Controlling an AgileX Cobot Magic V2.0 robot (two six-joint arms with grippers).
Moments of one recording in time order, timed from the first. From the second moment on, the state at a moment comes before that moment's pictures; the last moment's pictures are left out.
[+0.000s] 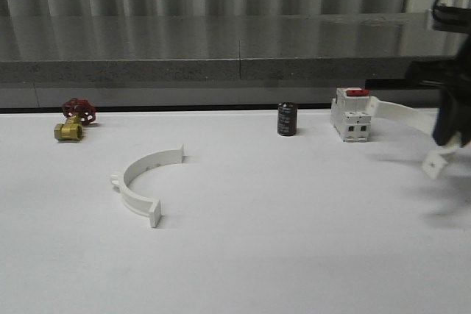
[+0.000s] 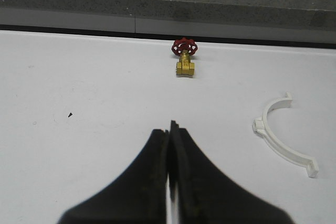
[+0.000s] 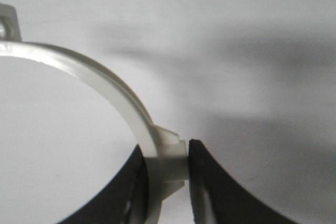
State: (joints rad) left arm -0.13 0.33 -0.42 0.15 0.56 -0.27; right arm 0.05 1.75 -1.16 0.17 0.67 -0.02
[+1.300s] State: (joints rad) left arm -0.13 0.33 -0.42 0.15 0.56 -0.27; right arm 0.71 2.11 -1.60 -0.34 0.84 1.01
